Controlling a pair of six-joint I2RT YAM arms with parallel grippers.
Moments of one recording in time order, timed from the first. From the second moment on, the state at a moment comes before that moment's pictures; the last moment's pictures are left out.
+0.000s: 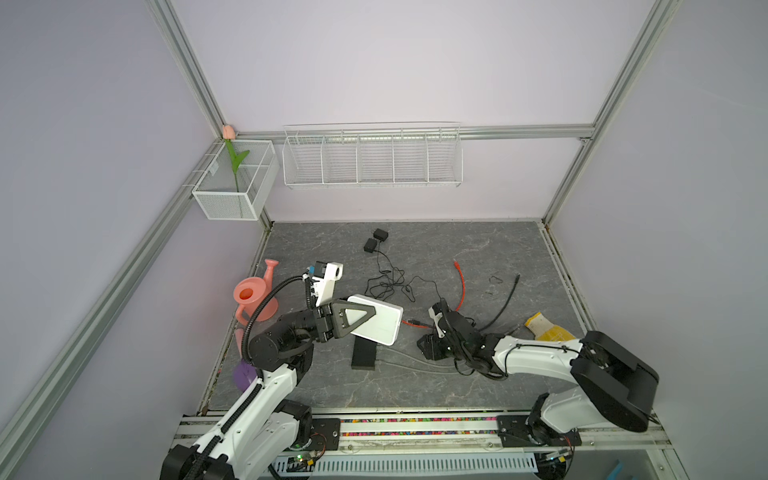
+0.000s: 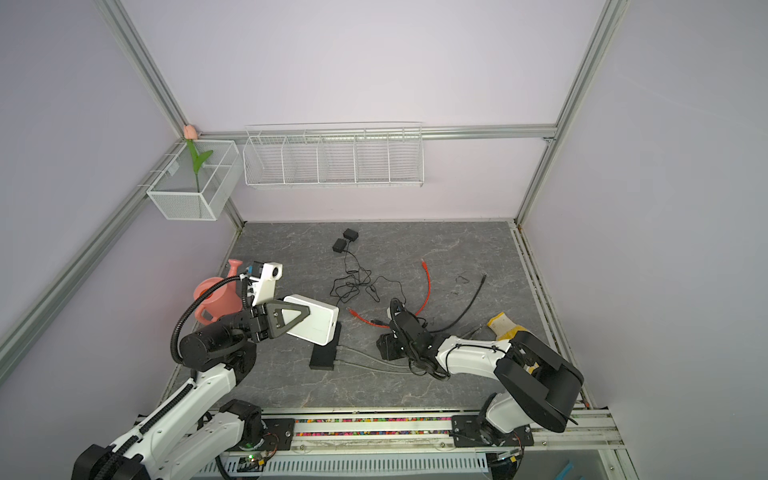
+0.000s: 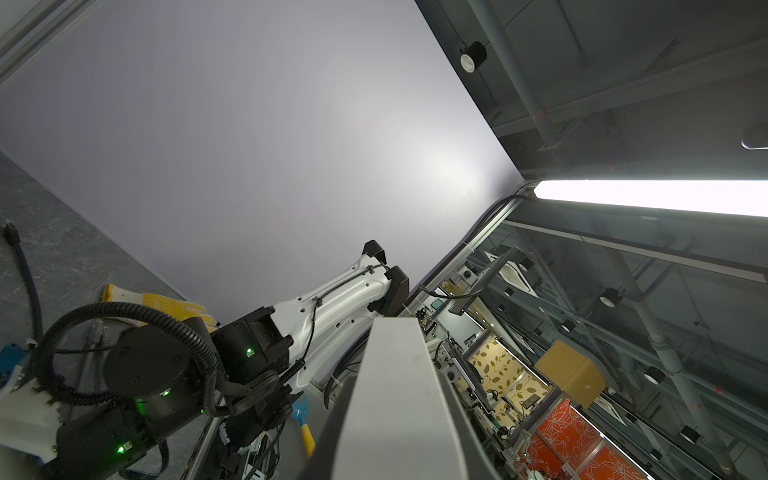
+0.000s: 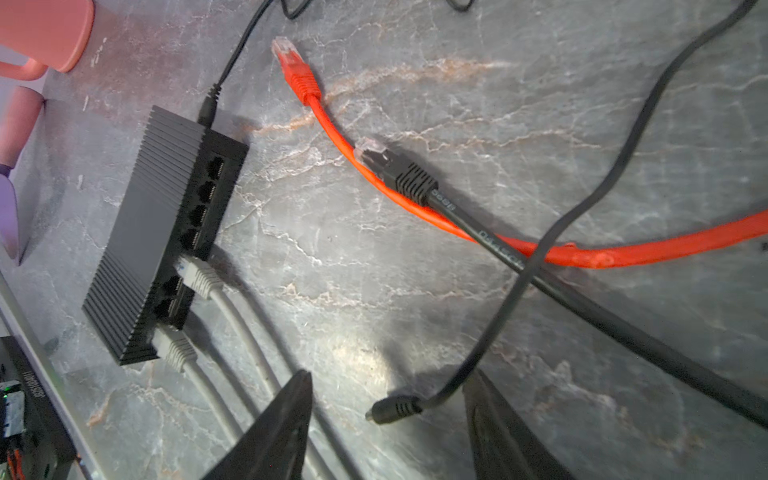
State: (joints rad) left arm -0.35 0.89 0.45 1.36 1.12 -1.73; right arm 0.90 1.48 0.55 0.09 -0.02 0.66
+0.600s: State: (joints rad) left arm -0.35 0.87 0.45 1.36 1.13 -1.73; right arm 0.90 1.50 0.54 0.17 -0.01 0.69
